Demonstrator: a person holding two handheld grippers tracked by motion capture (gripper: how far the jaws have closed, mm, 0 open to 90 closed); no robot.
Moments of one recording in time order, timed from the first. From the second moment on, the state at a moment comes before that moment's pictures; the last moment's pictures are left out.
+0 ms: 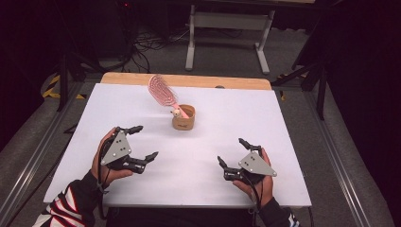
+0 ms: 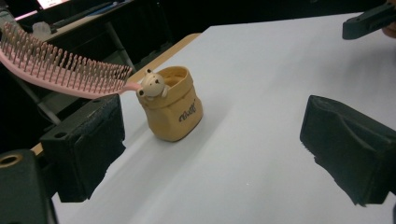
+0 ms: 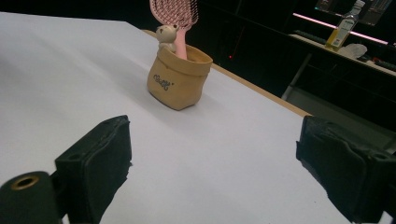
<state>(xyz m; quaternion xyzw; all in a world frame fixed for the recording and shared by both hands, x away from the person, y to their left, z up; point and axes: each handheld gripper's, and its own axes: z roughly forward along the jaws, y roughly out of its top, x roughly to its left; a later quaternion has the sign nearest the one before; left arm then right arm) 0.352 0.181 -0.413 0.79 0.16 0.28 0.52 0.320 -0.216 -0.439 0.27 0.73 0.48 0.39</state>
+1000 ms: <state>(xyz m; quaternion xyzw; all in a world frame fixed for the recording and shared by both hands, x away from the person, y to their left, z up) 0.337 0.216 -0.426 0.79 0.19 0.29 0.51 0.320 -0.213 -0.441 0.27 0.74 0.48 0.39</state>
